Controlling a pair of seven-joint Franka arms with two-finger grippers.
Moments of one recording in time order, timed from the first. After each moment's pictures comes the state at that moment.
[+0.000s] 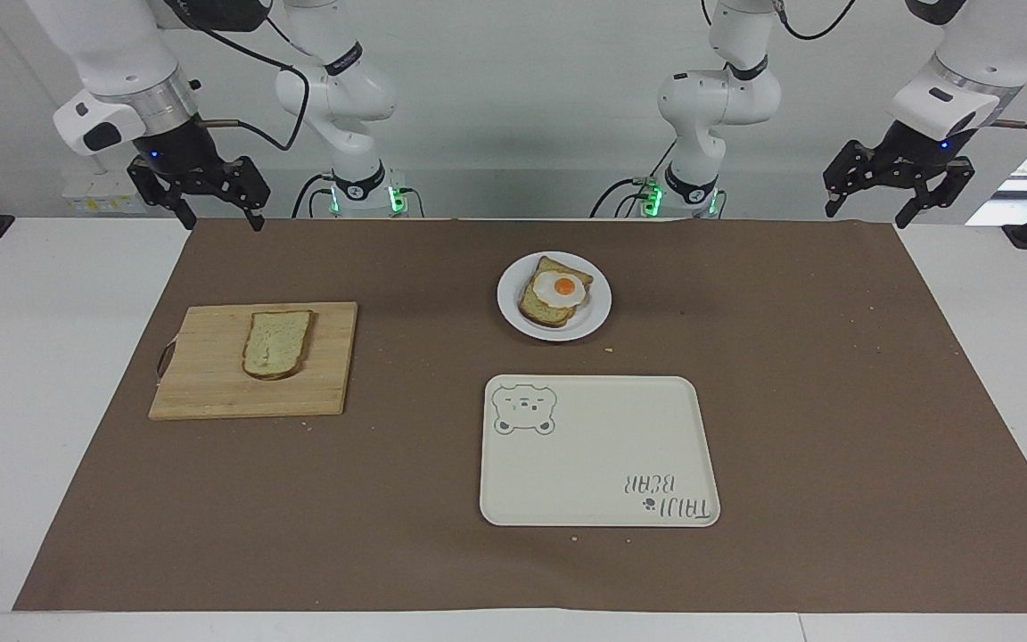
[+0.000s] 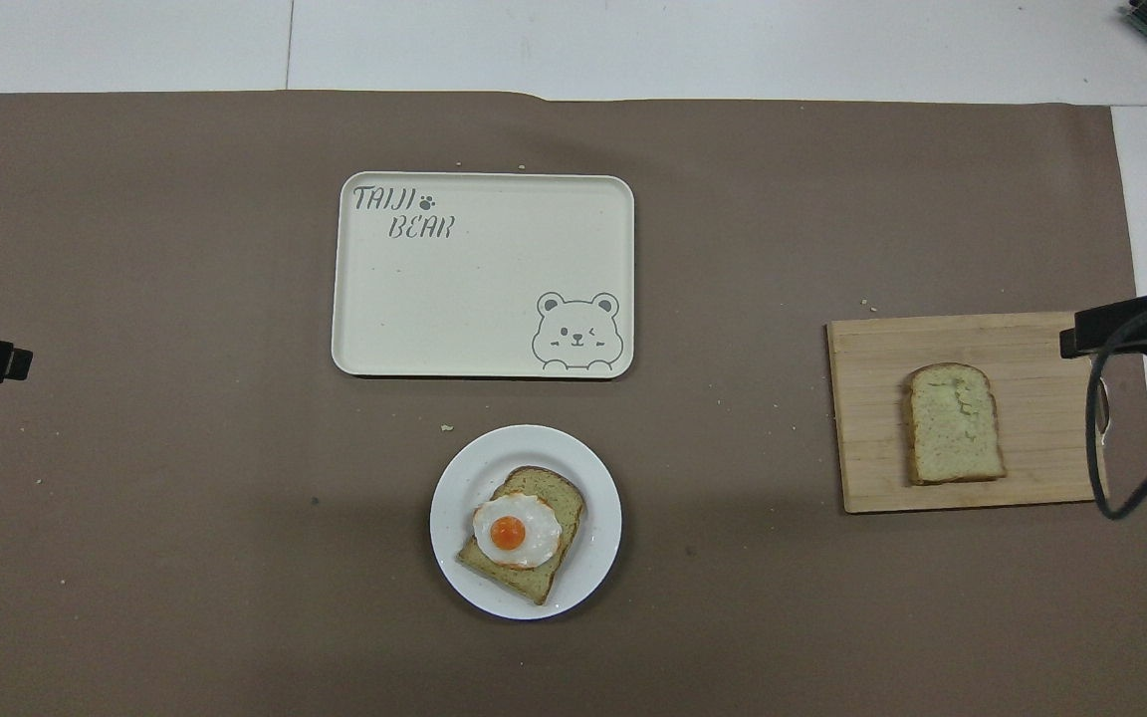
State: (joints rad) left arm -0.07 -0.07 0.06 -1.56 -0.03 1.51 0.24; right arm -0.11 -0.05 0.06 -1.59 0.03 1.55 0.02
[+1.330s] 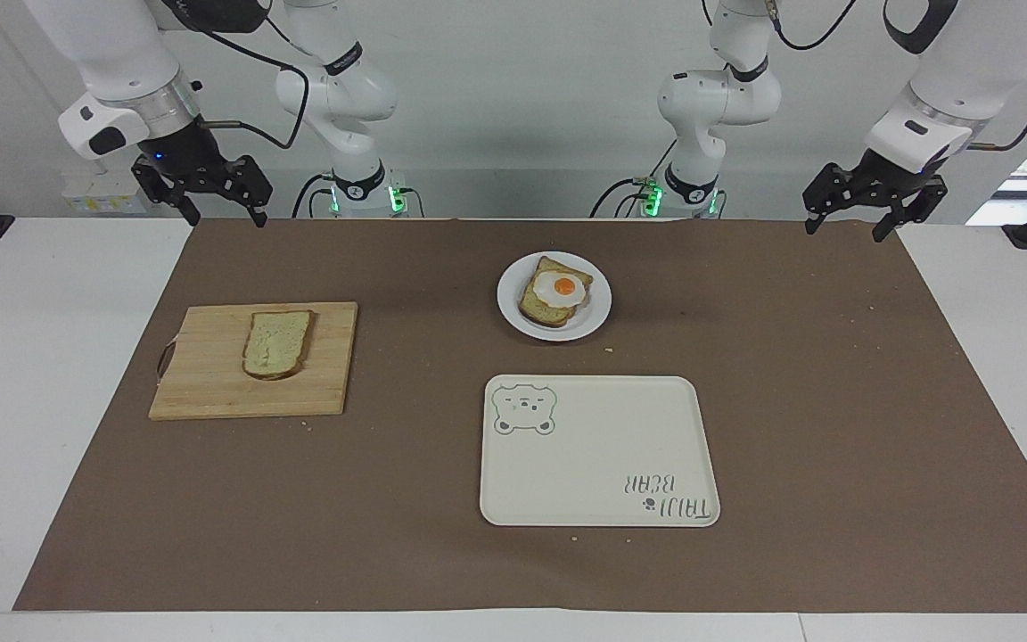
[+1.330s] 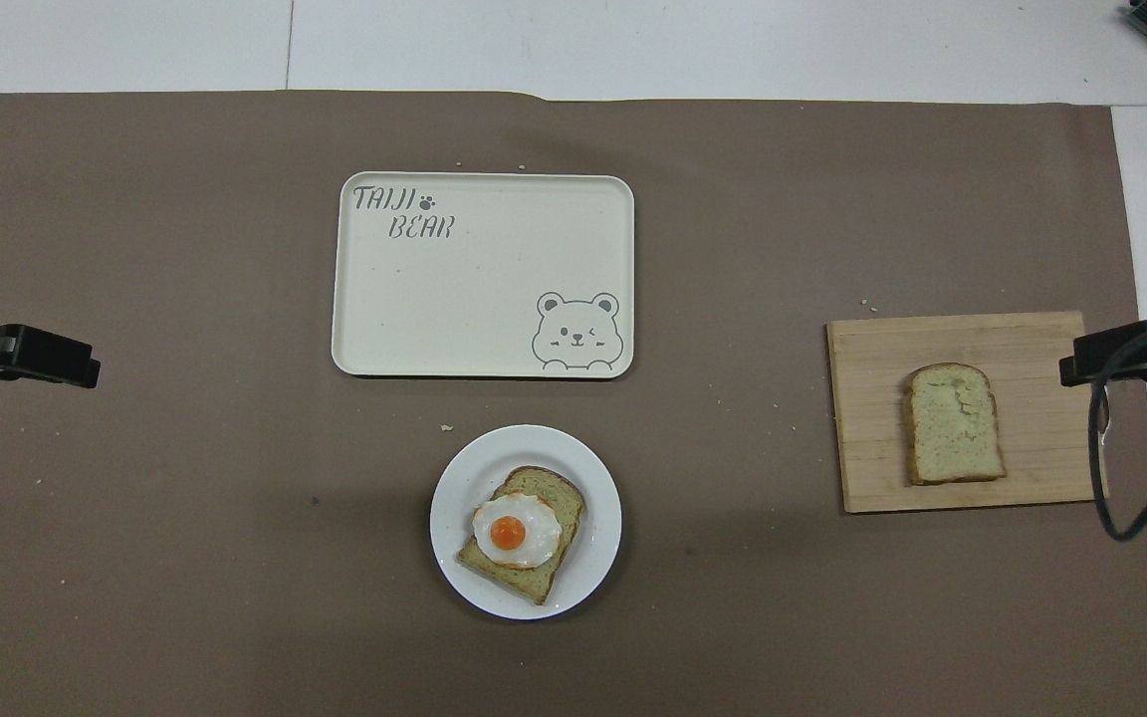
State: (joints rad) left arm -0.10 -0.06 0.03 -1.62 -0.01 1.51 0.08; right arm -0.12 -0.07 0.05 -1.61 0.03 1.49 0.02
